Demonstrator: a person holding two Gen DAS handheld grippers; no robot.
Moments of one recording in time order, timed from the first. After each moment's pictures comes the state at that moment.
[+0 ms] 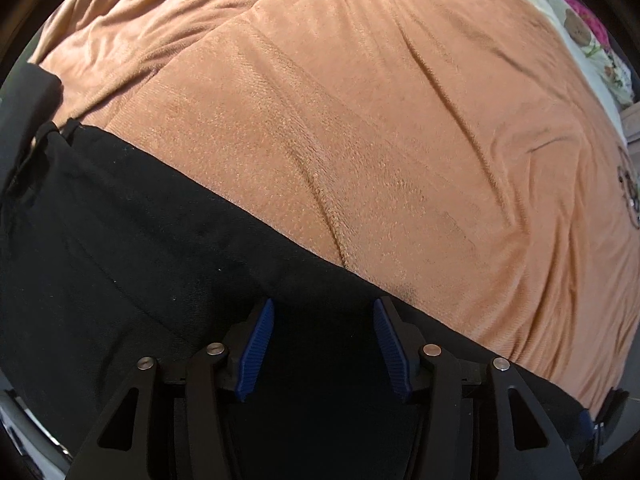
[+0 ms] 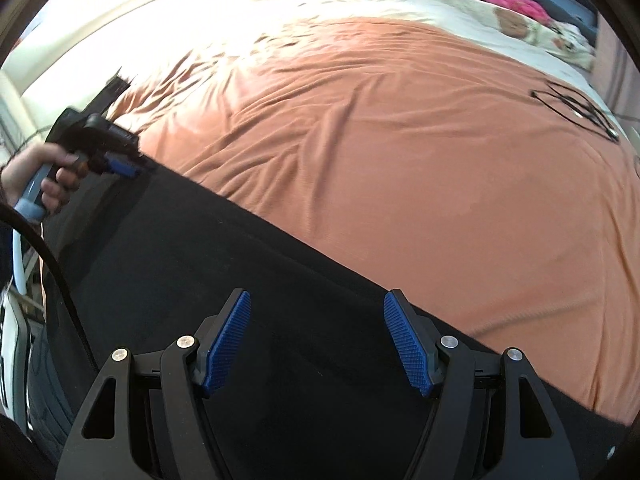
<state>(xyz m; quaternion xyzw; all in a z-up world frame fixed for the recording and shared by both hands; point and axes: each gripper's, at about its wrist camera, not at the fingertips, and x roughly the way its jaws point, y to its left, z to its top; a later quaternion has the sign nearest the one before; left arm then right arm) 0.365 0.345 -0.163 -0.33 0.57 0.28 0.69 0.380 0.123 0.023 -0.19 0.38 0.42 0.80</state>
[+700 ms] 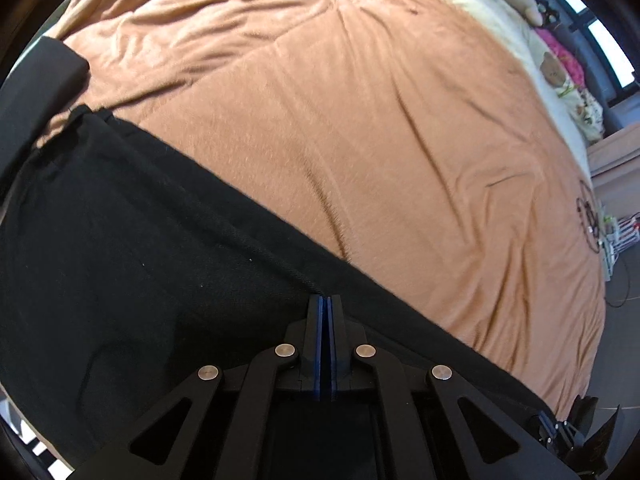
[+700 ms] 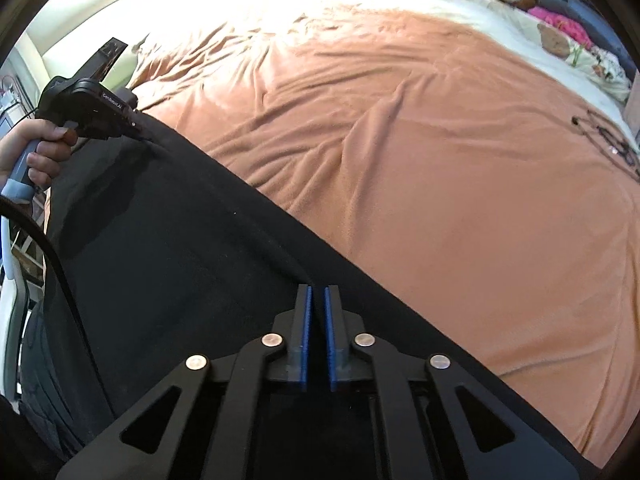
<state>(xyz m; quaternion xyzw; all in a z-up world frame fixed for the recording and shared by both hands) 0.298 0.355 -0.122 -0.39 0.49 0.26 0.74 0.377 0.156 0.015 -0.23 0.38 0.45 0.77</state>
